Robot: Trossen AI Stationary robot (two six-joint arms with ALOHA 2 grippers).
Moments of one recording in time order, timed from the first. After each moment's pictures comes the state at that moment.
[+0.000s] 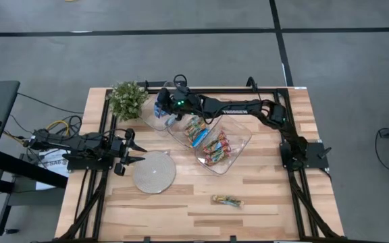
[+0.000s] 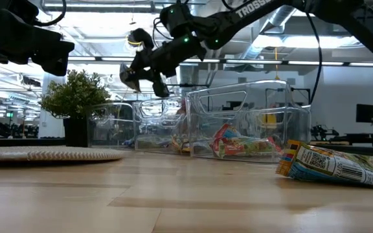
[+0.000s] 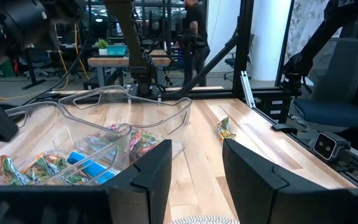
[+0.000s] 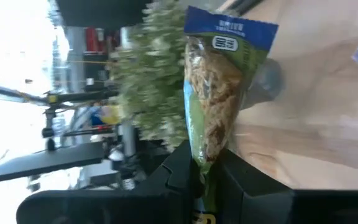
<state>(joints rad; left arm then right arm) -0.17 0.03 0.01 0.03 -0.01 -0.01 -0.25 2.23 1.80 0.09 0.03 1.51</state>
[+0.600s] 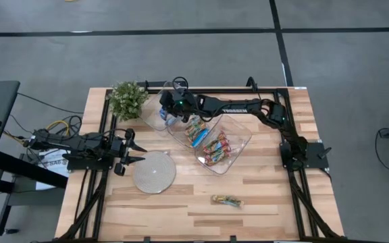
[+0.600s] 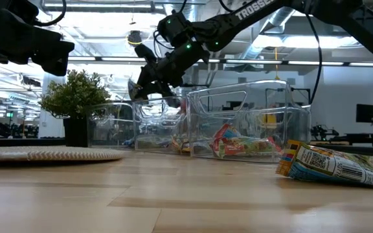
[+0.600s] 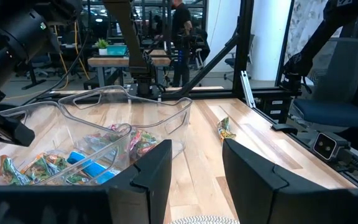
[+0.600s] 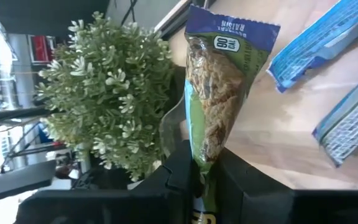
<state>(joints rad) -0.17 0.03 0.01 0.03 -0.01 -0.01 -0.26 2.23 1.80 -0.09 0.05 1.52</state>
